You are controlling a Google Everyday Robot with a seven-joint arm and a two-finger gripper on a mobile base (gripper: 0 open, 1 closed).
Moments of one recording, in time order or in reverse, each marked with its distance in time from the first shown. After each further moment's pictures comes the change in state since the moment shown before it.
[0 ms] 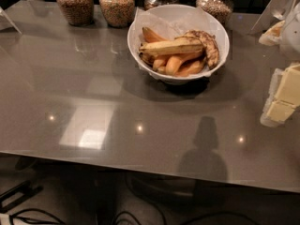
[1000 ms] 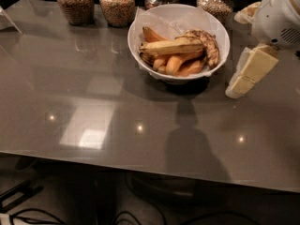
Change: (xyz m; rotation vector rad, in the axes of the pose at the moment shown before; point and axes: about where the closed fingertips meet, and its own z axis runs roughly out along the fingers) arm -0.053 -0.054 0.017 0.119 -0.216 -0.040
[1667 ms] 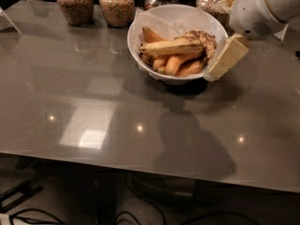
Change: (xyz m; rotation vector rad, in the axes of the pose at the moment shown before) arm -0.038 -0.041 0.034 0.038 -0.175 -0.036
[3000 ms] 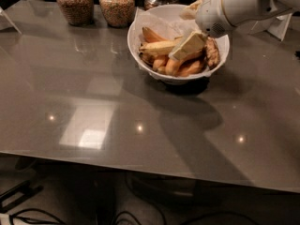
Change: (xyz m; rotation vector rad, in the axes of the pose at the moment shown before) arm -0.037 -0.054 0.086 0.024 -0.212 0.002
